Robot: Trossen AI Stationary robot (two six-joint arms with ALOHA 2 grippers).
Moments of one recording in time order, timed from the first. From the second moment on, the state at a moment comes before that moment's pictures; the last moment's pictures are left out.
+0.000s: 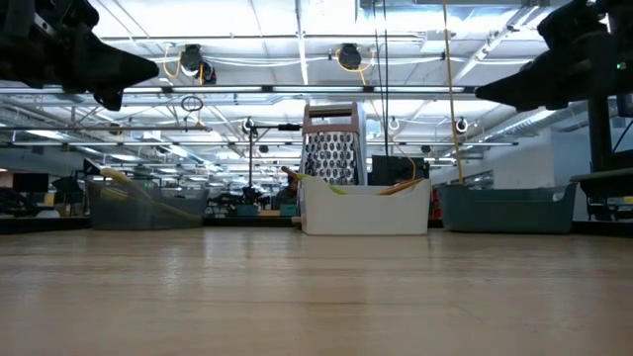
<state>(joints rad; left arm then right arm) -0.26 0.27 0.09 0.18 -0.36 -0.03 0.14 0.31 0.10 0.15 0.35 -0.14</state>
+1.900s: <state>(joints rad) -0.26 0.01 0.02 0.03 -0.37 0.00 0.14 0.00 0.14 -0.22 0.18 -0.04</state>
